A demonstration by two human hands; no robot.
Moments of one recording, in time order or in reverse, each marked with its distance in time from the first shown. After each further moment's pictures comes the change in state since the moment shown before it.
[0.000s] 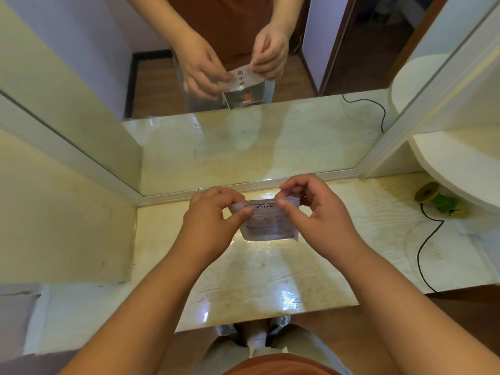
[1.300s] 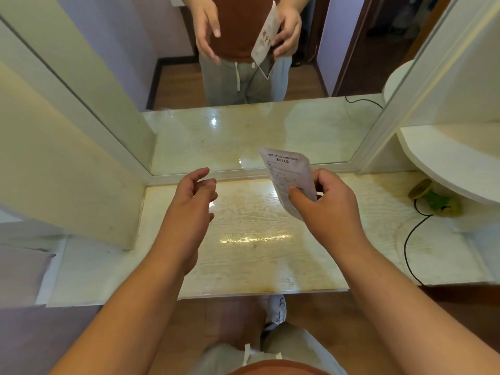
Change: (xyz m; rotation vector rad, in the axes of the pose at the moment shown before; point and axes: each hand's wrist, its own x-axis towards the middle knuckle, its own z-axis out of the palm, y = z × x) left_hand -0.078 0.019 0.009 -0.655 0.237 -0.349; right_hand -0.055 -0.023 -0.034 -0.171 0.174 0.106
